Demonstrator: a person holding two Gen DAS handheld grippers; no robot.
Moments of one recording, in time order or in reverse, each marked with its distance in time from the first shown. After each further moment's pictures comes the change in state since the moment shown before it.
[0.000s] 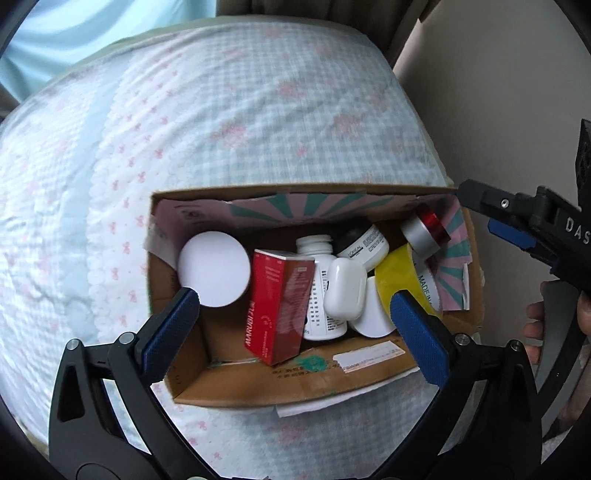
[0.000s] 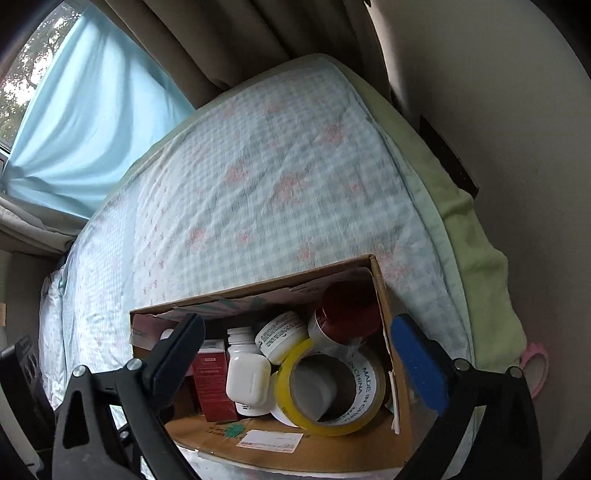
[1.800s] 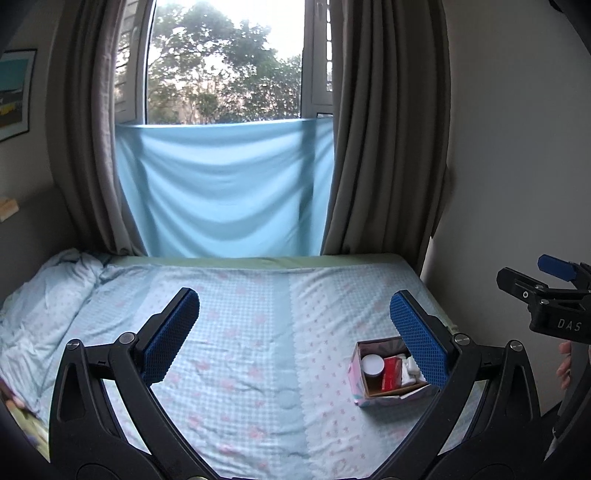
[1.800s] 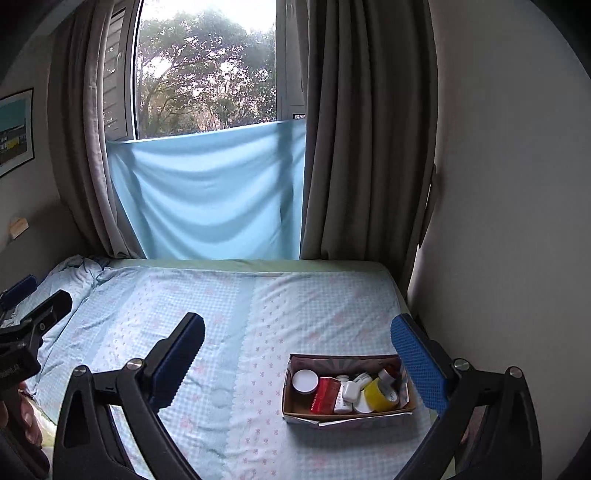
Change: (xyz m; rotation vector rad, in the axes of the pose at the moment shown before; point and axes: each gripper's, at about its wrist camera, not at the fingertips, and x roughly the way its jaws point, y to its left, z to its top) left arm -0.473 0.167 -0.180 0.027 -0.845 0.191; right arm -0.333 0.315 -0.218 -0.425 -0.644 -0.126
